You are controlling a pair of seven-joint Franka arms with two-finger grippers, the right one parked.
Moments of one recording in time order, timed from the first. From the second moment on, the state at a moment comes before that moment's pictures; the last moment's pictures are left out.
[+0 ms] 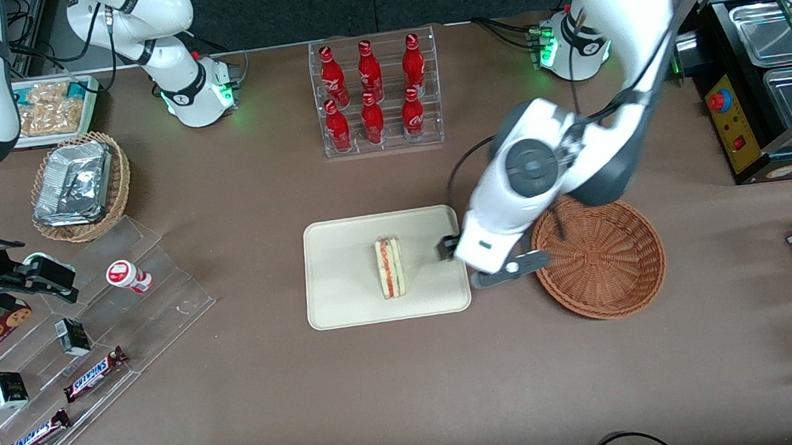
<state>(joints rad) -0.22 0.45 -0.35 -1.57 0.03 2.00 -0.76</state>
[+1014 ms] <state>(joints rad) 0.23 -0.08 -0.33 -2.06 -0.04 1.91 -0.09</state>
